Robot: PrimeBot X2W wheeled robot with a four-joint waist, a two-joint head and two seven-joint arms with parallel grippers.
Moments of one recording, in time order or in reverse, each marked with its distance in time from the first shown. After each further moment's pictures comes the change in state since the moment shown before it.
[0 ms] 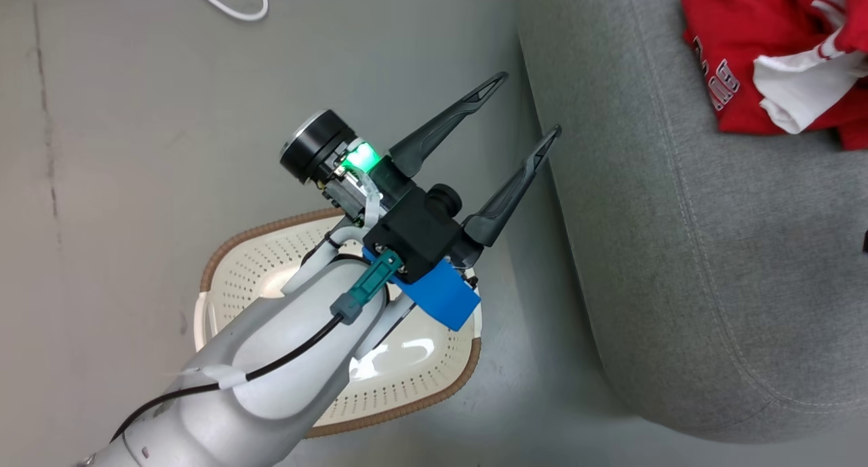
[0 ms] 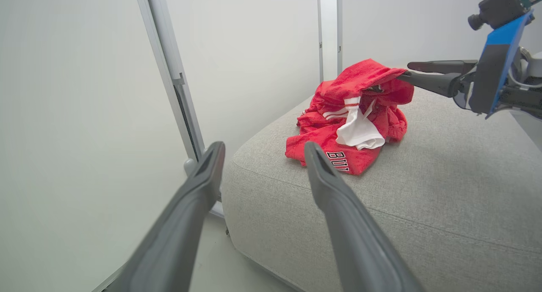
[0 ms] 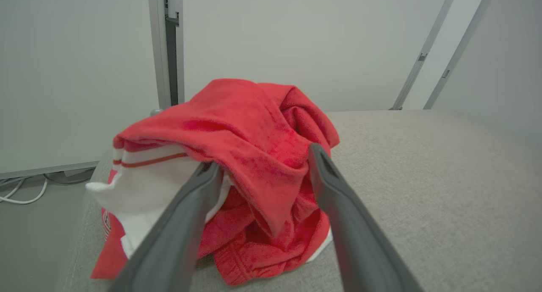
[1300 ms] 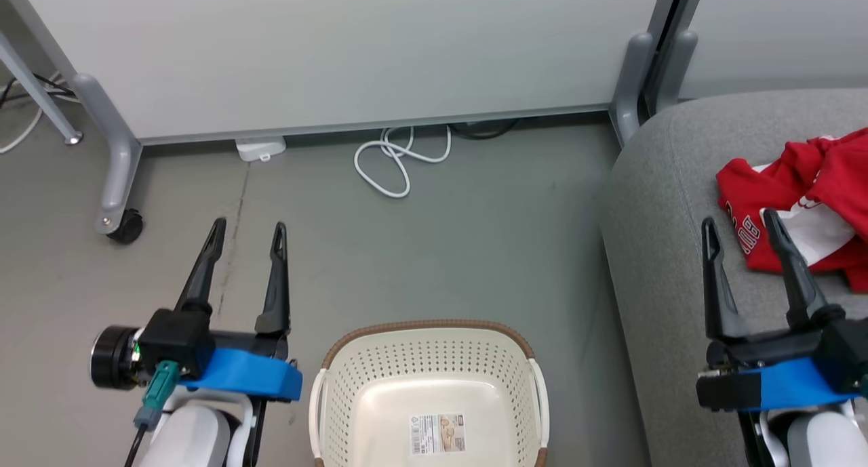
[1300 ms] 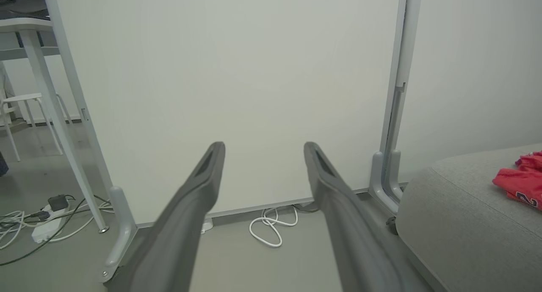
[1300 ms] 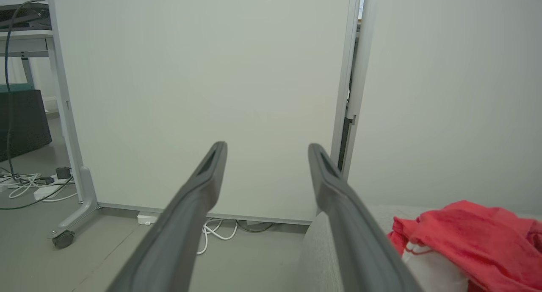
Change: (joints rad) left arm 0.574 0.029 0.549 -0.060 -0.026 0.096 -0.001; right arm 0.416 0.142 0.349 -0.365 0.008 0.000 0.000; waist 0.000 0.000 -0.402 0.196
